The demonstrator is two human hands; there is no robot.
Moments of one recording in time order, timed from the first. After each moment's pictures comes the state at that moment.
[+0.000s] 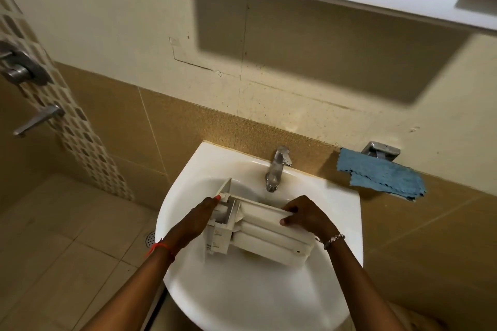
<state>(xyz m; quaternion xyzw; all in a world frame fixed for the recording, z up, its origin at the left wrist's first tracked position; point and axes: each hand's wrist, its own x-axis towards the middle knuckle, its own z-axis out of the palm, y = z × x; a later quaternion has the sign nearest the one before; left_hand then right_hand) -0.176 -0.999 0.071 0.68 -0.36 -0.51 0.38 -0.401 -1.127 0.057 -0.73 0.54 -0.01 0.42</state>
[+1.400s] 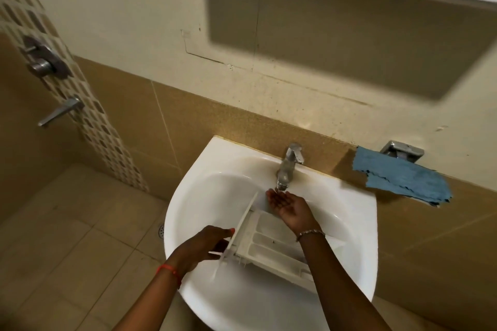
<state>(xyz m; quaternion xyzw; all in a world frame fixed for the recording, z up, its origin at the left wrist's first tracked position) -0.184 -0.974 0.030 0.65 -0.22 -0.65 0.32 -0.351 -1.132 0.016 0.00 0.42 -0.34 0.84</state>
